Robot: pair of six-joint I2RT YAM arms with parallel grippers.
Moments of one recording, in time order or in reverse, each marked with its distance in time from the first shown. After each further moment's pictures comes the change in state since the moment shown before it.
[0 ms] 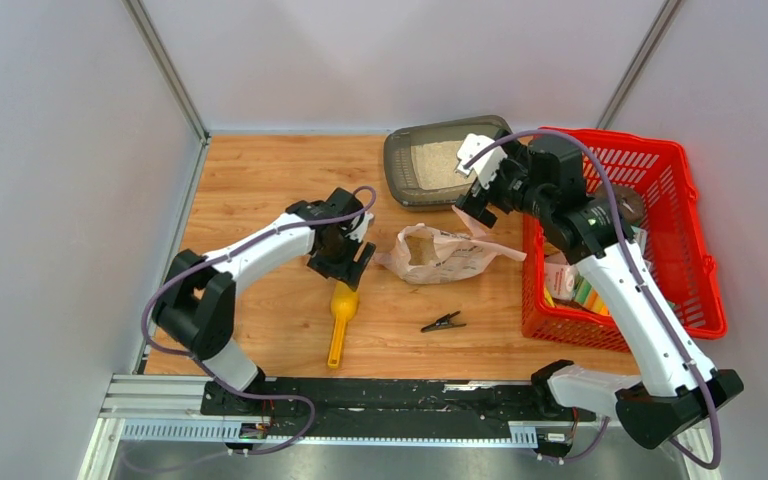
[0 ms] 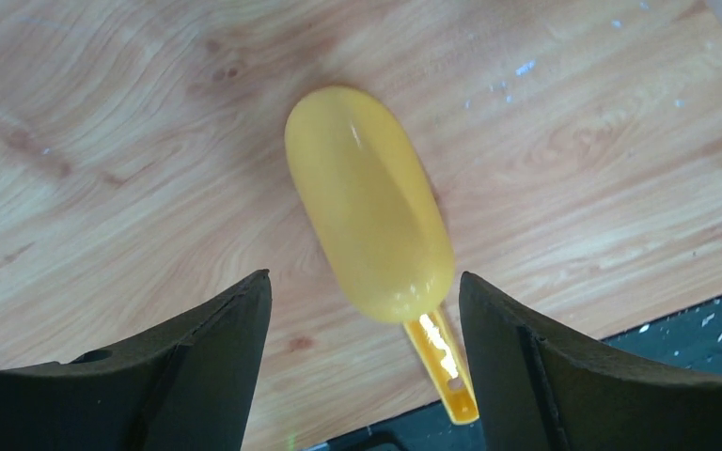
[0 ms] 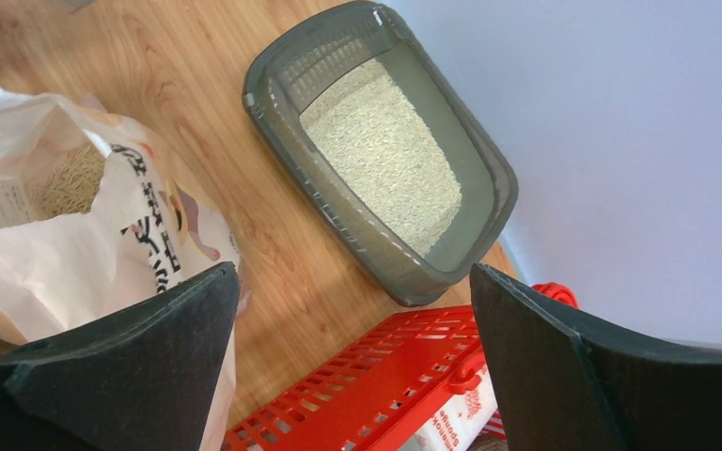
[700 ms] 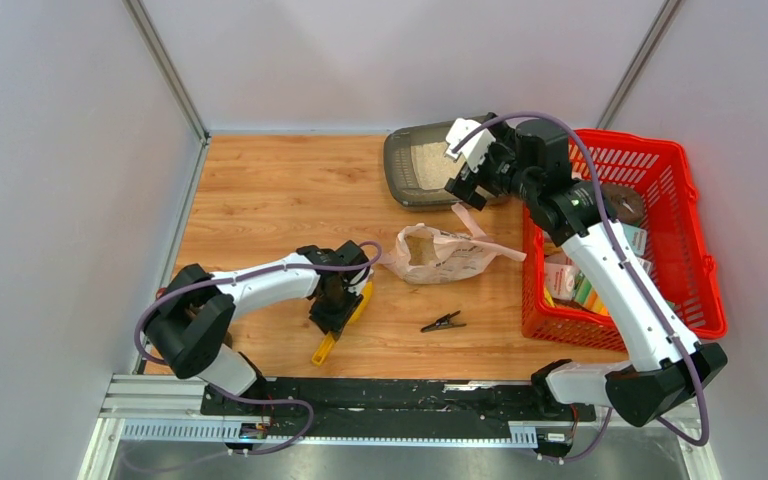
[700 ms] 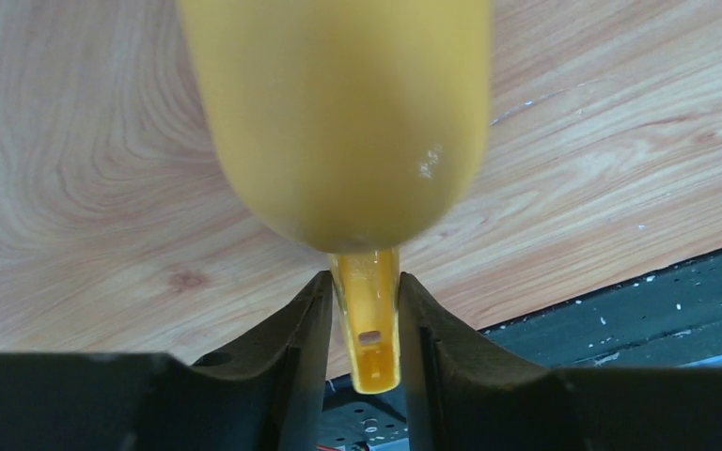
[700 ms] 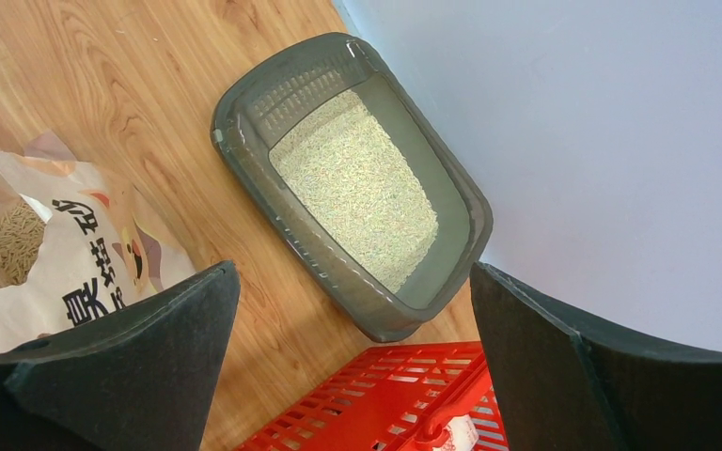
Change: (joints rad) left arm -0.175 -0.149 -0.325 0.019 -0.006 -0.105; right arm 0.000 0.113 0.079 0.077 0.003 -0.020
